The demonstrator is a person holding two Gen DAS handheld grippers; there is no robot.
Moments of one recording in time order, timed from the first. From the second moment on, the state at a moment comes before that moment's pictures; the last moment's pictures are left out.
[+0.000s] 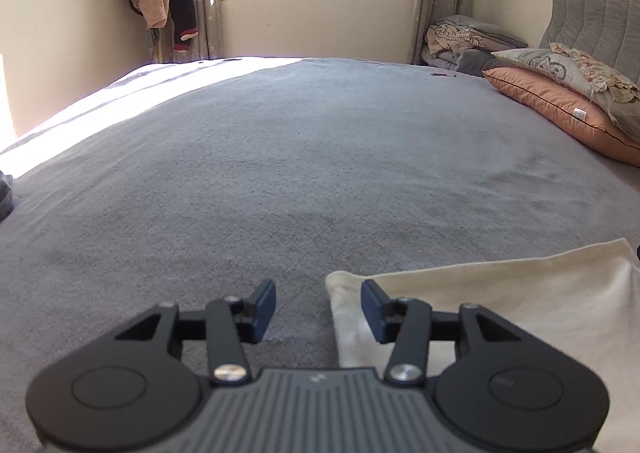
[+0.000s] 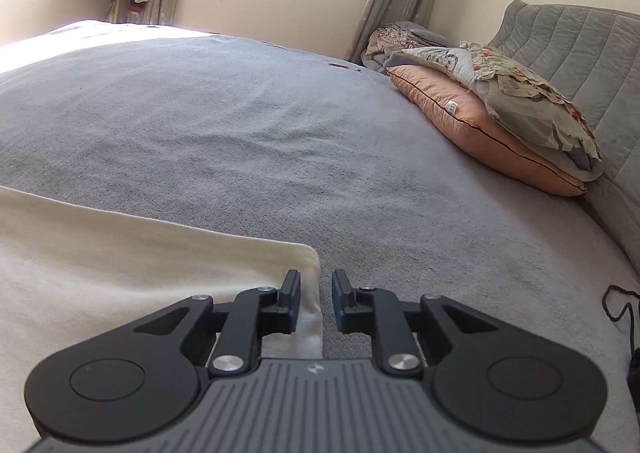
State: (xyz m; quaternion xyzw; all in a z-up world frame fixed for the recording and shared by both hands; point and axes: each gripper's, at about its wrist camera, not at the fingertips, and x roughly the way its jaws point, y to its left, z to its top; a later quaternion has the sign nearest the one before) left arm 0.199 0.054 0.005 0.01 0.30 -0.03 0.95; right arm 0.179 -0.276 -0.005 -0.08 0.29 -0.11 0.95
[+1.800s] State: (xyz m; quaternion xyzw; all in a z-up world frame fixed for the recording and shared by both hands) left arm 0.150 0.040 -0.029 -0.13 0.31 -0.18 0.92; right arm 0.114 -0.277 -0.019 0.07 0.30 0.02 0.95
